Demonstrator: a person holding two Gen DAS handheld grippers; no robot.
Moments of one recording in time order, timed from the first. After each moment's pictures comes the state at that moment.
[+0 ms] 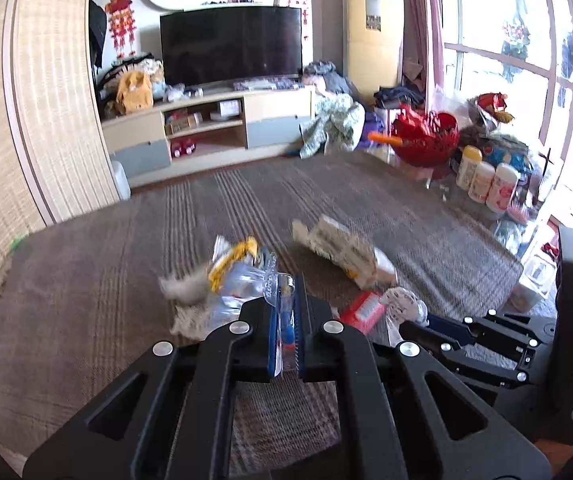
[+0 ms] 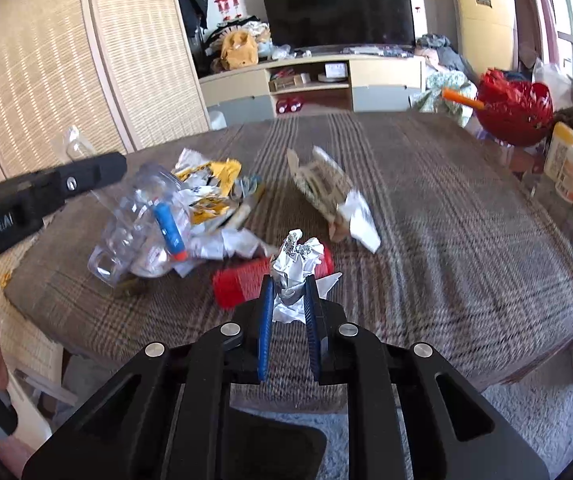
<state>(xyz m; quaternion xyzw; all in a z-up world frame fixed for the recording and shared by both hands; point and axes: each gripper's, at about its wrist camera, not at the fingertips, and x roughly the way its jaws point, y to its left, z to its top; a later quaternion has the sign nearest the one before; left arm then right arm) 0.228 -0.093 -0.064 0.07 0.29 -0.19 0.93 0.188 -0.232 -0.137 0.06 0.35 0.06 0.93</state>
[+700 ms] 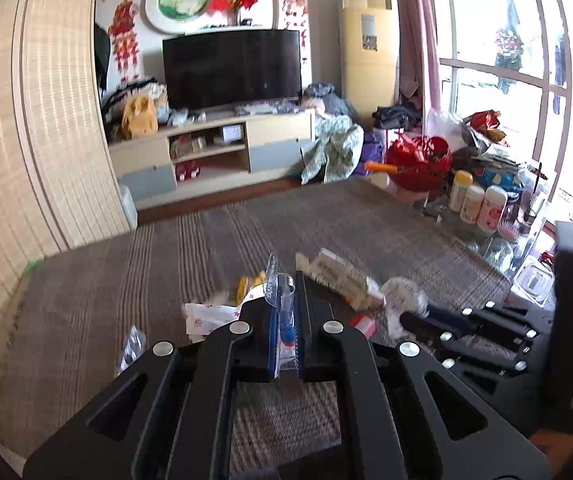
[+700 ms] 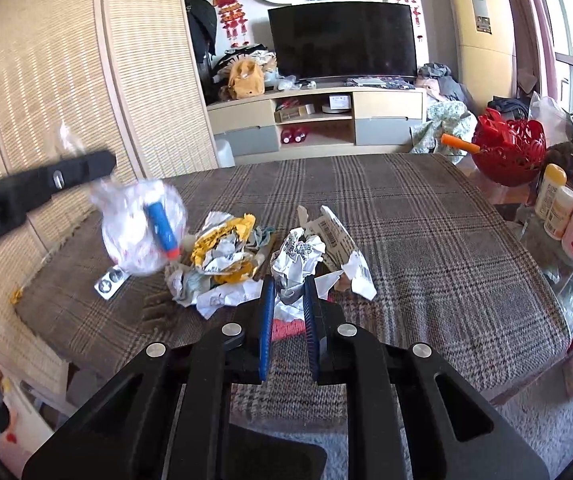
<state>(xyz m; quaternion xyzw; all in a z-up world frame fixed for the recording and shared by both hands) 0.208 -0.086 -0.032 0.07 0.27 -0.19 0.94 0.172 -0.231 -0.100 0.05 0.31 0.07 0.95</state>
